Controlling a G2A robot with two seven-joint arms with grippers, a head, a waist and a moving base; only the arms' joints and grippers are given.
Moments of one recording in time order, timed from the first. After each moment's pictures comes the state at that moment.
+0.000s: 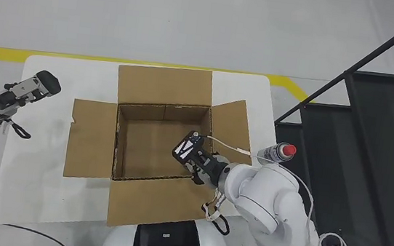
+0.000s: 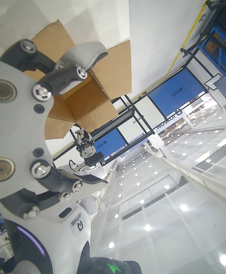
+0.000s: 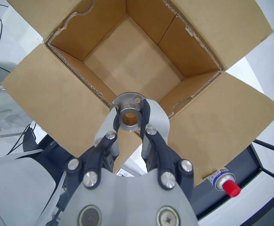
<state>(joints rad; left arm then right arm) 1.17 -0.89 -1.62 -1.36 -0.63 -0.66 -1.16 -1.43 -1.36 1.14 -2.29 -1.26 -0.27 1.41</state>
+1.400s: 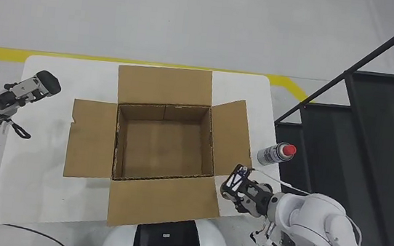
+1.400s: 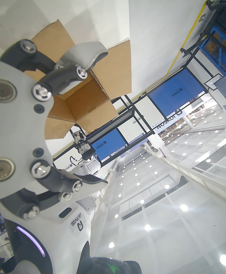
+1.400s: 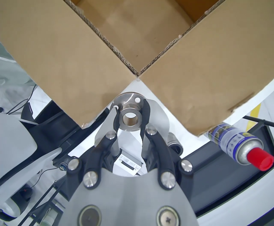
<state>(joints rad) 1.17 -0.89 -1.62 -1.36 -0.63 -0.66 -1.16 -1.88 -1.22 1.59 -2.35 -1.05 -0.62 1.20</state>
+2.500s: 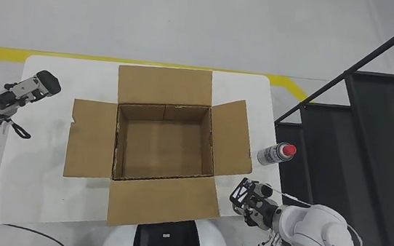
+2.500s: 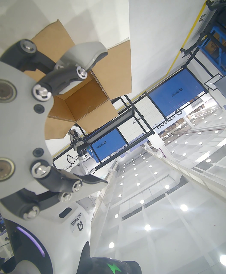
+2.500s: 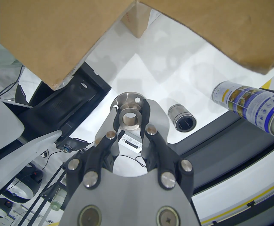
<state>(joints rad) 1.17 -0.89 -1.62 -1.36 -0.63 -0.66 -1.16 -1.98 -1.17 1.61 -2.32 -1.12 -0.58 1.19</state>
